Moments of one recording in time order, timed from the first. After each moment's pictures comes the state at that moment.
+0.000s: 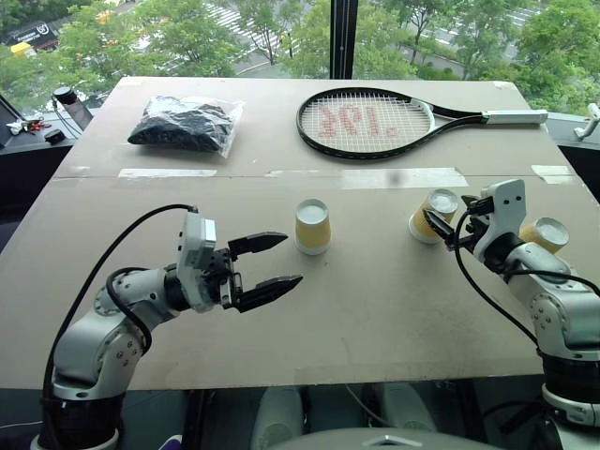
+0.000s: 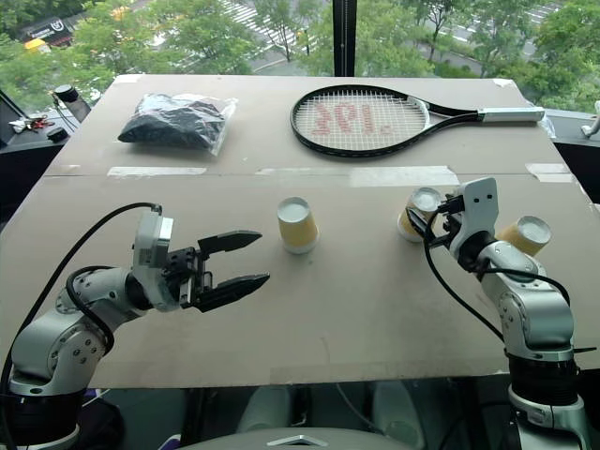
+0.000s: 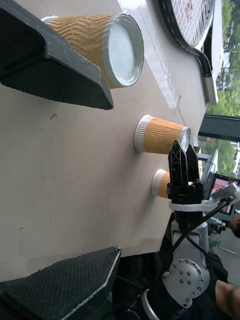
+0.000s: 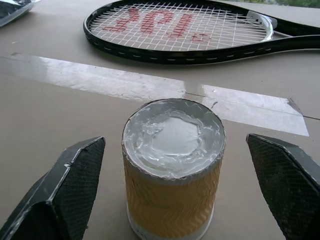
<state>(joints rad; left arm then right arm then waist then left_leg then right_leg) -0.02 0.69 0.21 -0.43 -0.78 0.48 -1.07 -0.24 -0.43 -0.16 -0.34 0.40 0.69 0.34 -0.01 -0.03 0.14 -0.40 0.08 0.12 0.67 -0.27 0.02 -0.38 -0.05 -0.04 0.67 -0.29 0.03</state>
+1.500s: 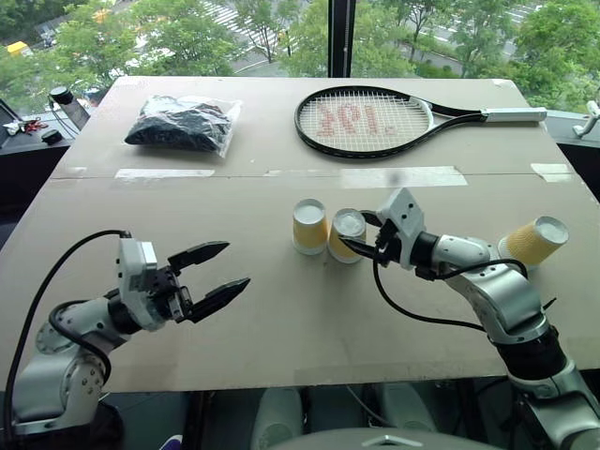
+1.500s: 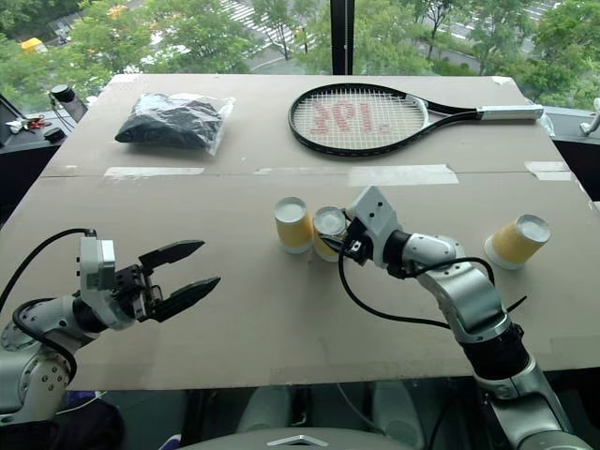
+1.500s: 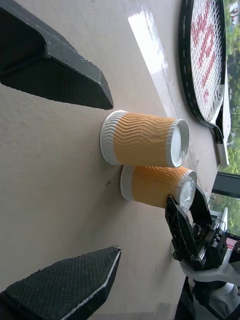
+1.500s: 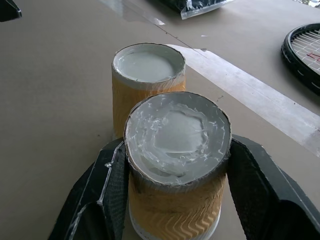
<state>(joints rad) 0.17 0.69 0.39 -0.26 -0.70 0.24 -1.15 -0.41 -0.40 0.27 -0.36 0.30 0.65 0.58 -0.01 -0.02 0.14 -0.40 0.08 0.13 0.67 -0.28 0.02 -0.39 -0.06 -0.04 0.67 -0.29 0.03</state>
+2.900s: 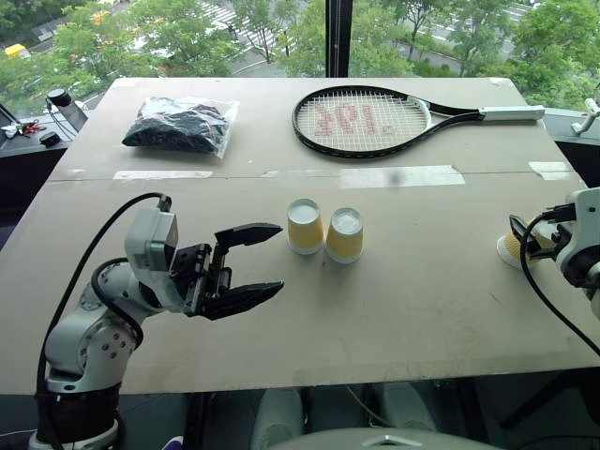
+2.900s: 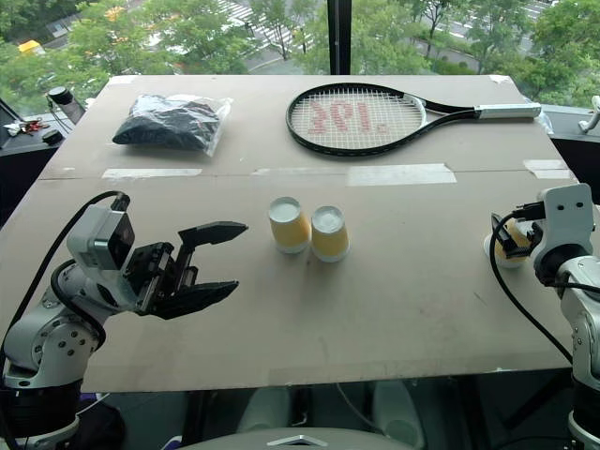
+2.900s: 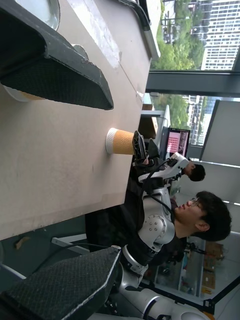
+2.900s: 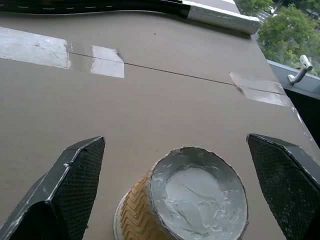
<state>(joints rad) -0.06 0.68 0.27 -0.38 -0.95 0.42 -1.27 -0.08 -0.56 -0.43 -0.45 0.28 0.83 0.25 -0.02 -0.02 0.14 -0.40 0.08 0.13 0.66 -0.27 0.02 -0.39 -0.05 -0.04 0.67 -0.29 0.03</state>
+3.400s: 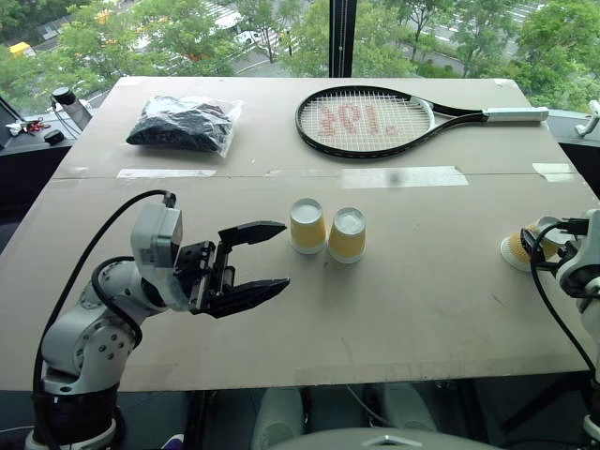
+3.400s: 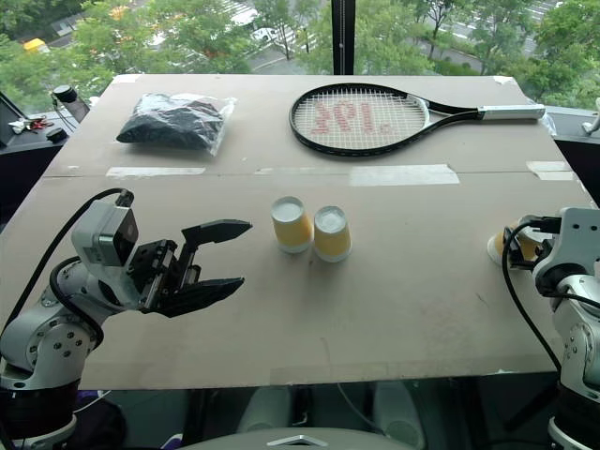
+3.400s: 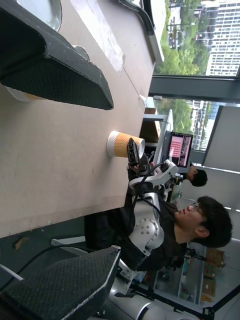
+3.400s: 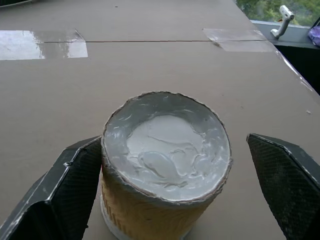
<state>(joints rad) -0.06 0.69 0.27 -0.42 -0.97 0.46 -1.21 -0.07 -0.45 -0.53 -0.41 0.32 0.86 0.18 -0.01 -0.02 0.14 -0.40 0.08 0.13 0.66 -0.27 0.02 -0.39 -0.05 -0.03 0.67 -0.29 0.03</state>
